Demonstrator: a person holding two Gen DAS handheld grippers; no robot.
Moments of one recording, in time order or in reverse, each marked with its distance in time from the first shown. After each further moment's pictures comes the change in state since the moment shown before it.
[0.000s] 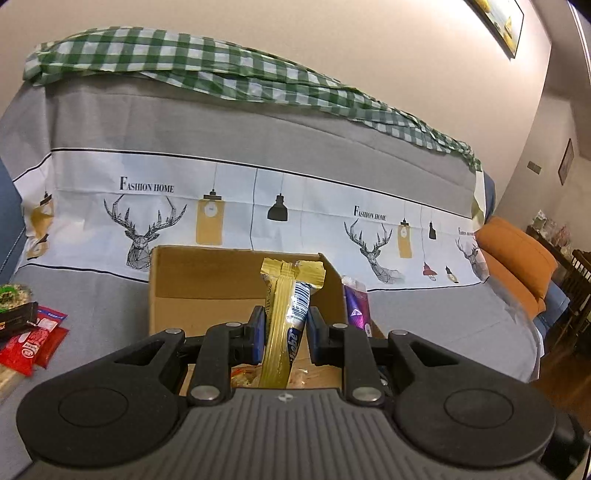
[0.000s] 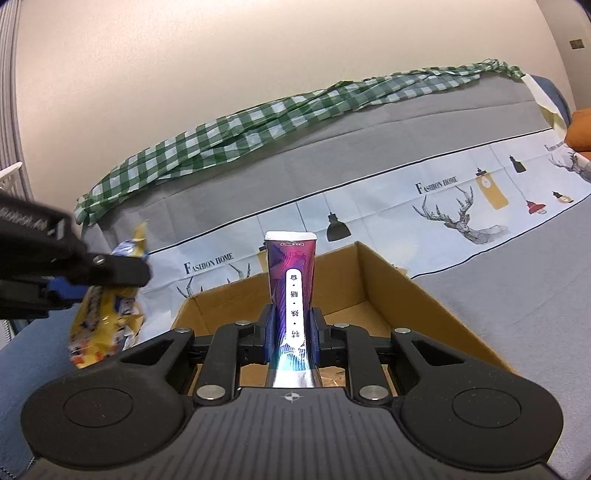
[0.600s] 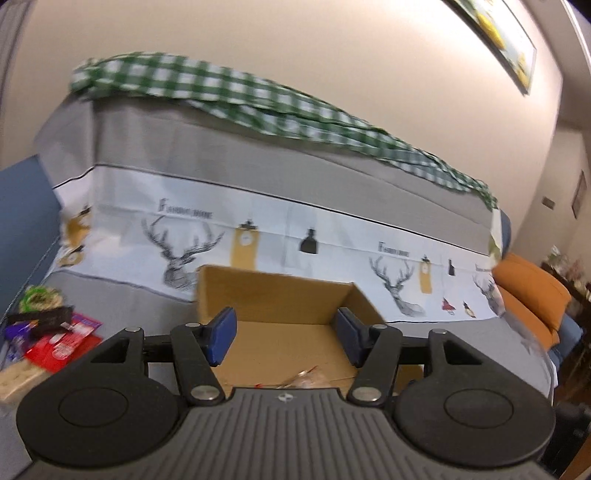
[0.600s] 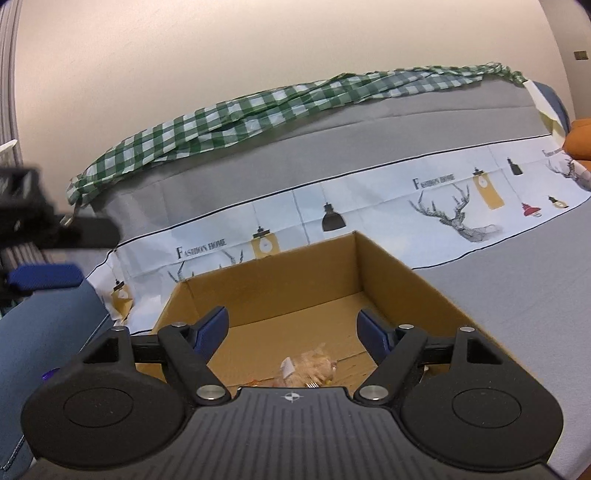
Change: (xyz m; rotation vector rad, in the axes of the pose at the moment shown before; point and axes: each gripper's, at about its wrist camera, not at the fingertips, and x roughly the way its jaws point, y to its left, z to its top) left arm -0.034 0.049 -0.024 -0.057 -0.141 0.057; right arm 0.006 0.013 -0.007 -0.047 0.036 -0.033
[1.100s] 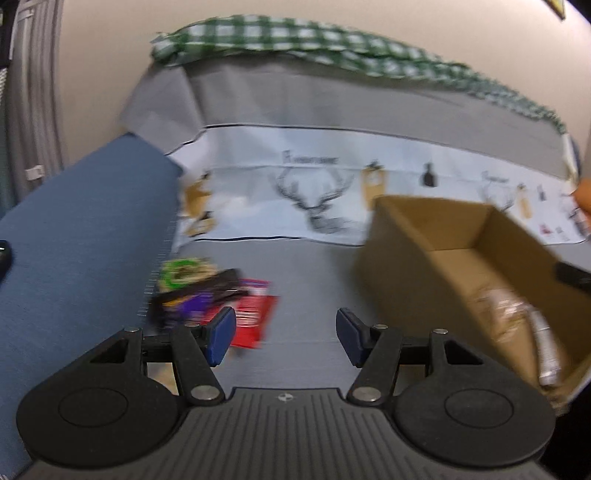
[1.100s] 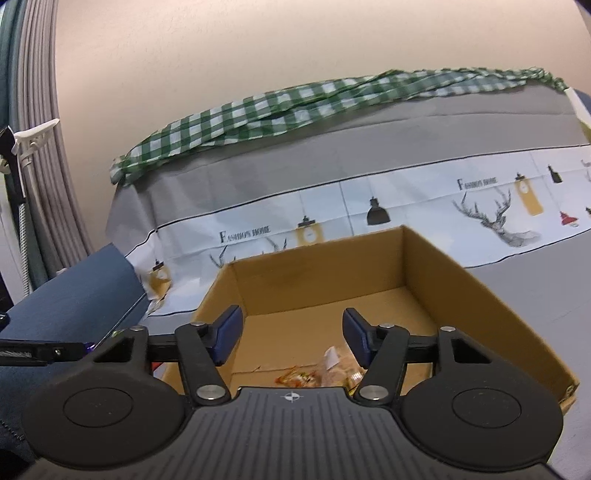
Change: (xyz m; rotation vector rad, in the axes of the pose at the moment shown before) left arm 0.003 0.165 -0.030 0.175 0.131 0.253; right arm -0.005 0.019 -0.006 -0.066 0.029 0.126
